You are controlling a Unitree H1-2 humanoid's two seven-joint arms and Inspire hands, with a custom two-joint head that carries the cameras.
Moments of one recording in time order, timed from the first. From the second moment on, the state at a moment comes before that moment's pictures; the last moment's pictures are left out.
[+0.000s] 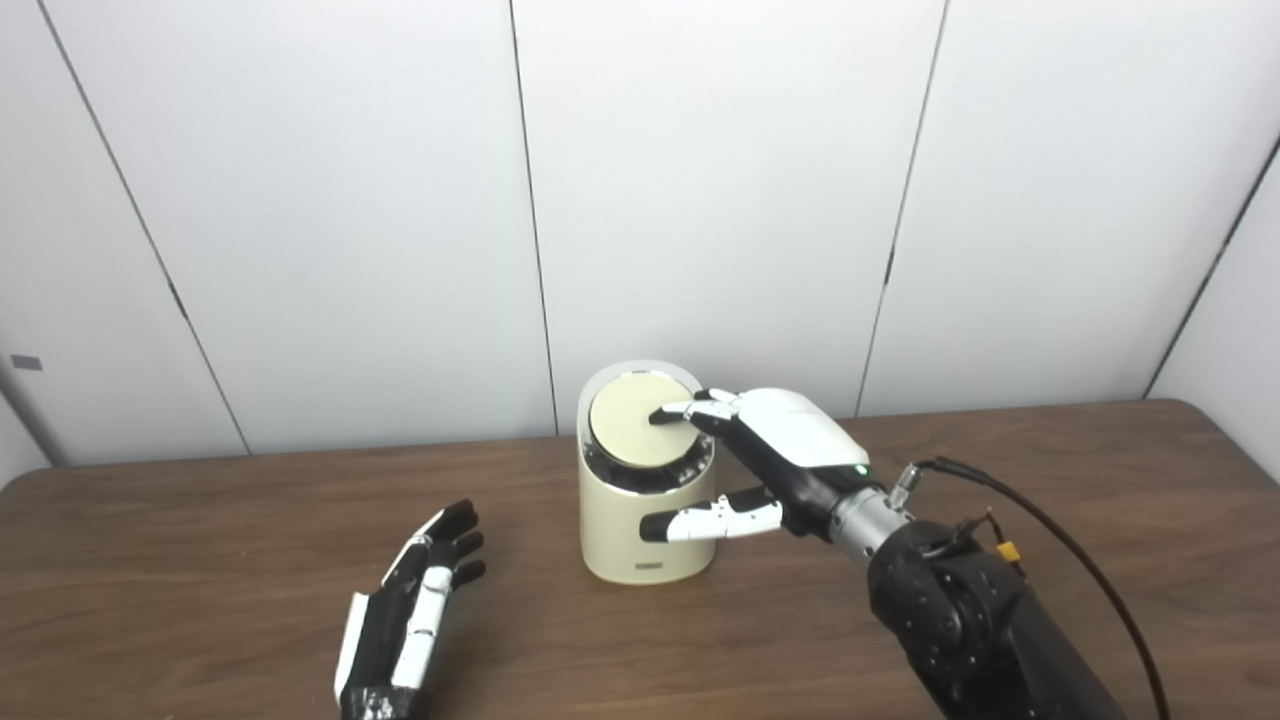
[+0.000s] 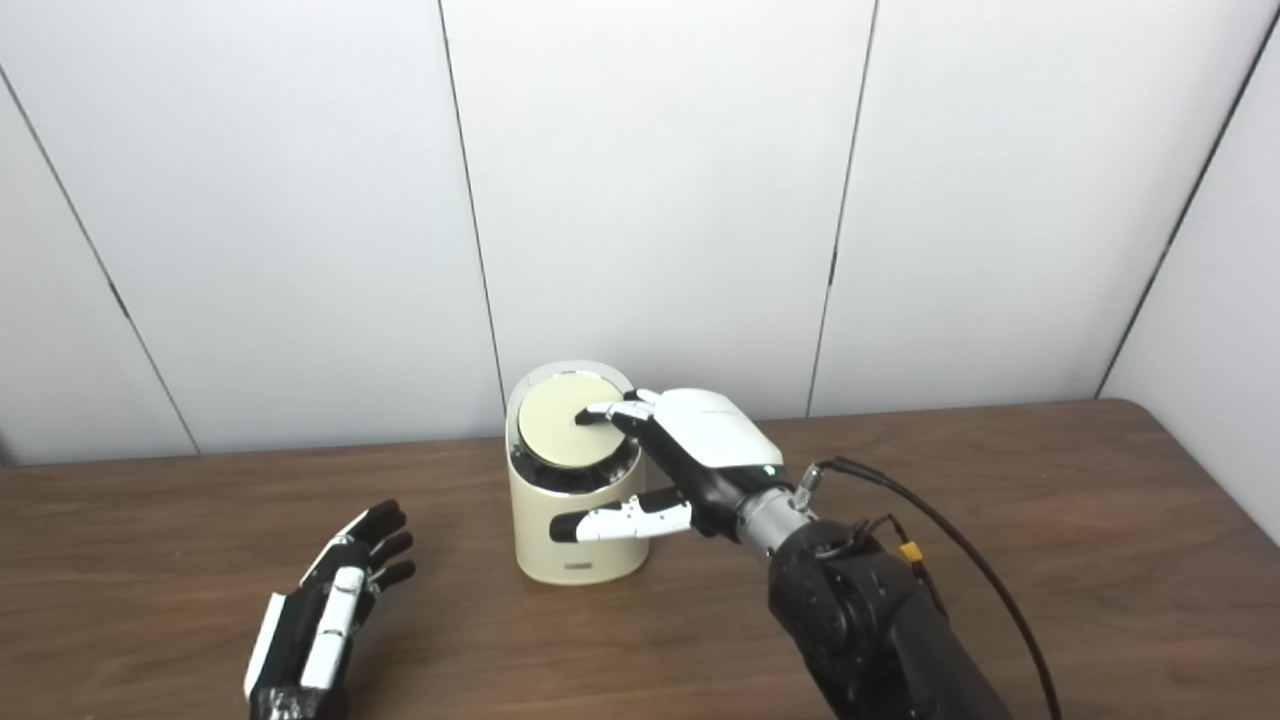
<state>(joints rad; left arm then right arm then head) -0.13 0.00 0.00 0.03 -0.05 -0.12 -0.01 -0.49 -0.32 0.33 -0.28 -0.81 0.33 0.43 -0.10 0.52</state>
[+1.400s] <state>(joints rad) -0.12 0.00 0.01 -0.04 -0.06 -0.06 -0.01 -0.52 -0.32 0.43 -0.19 -1.16 0.19 0.43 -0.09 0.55</state>
